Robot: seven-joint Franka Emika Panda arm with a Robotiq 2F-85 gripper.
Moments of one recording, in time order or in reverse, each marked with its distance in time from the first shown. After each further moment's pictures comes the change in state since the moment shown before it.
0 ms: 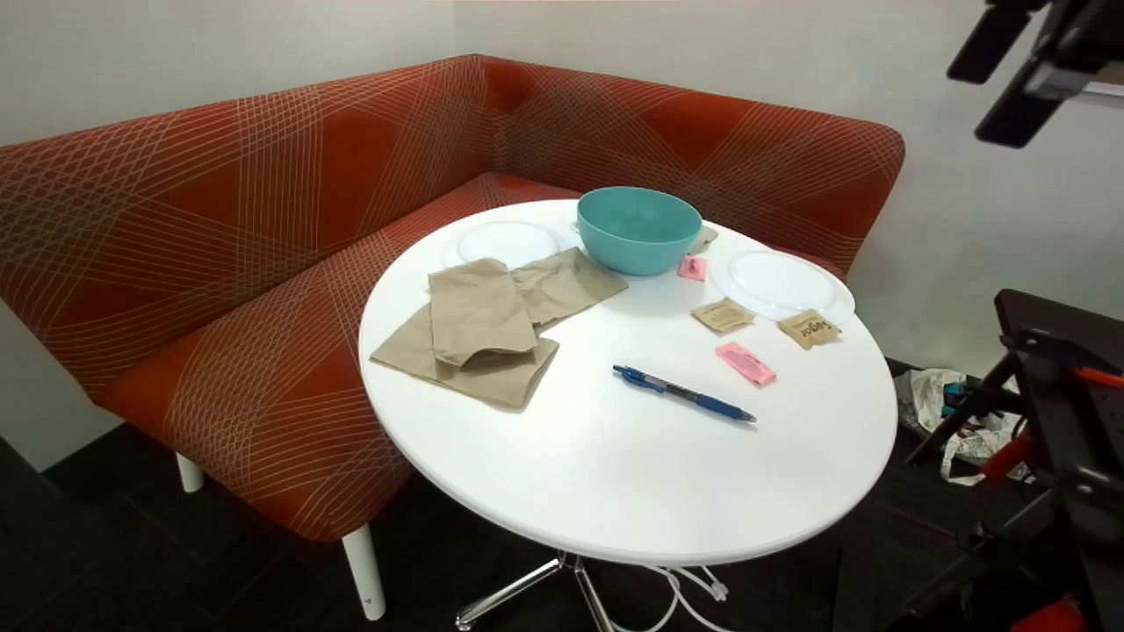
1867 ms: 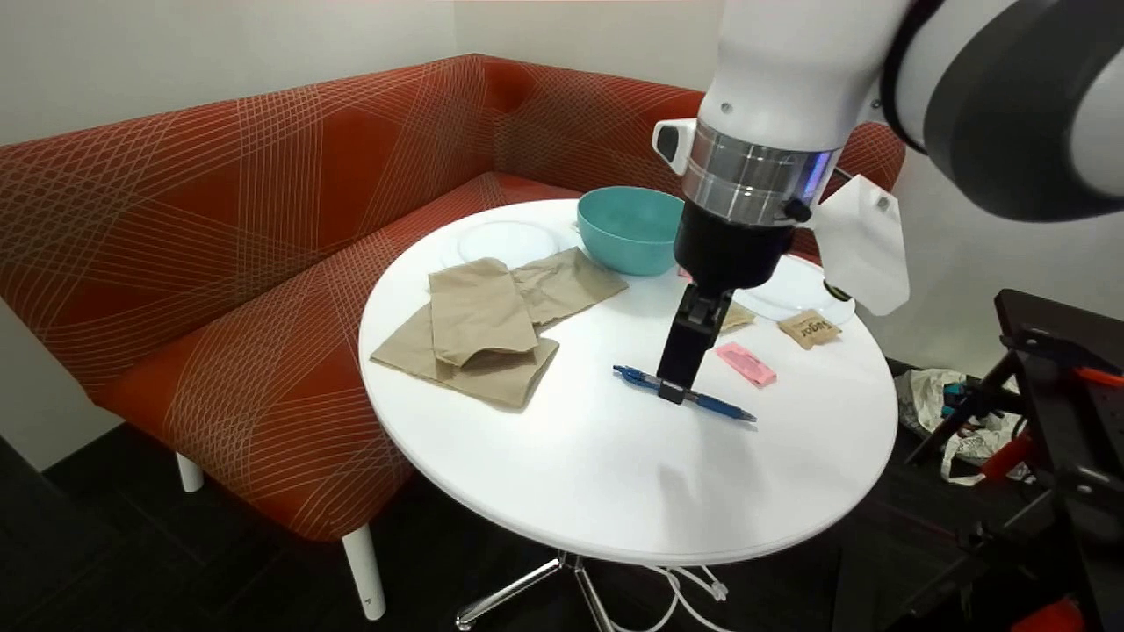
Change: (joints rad) arm 0.186 0.812 -0.258 0.286 -0.057 0.487 0.114
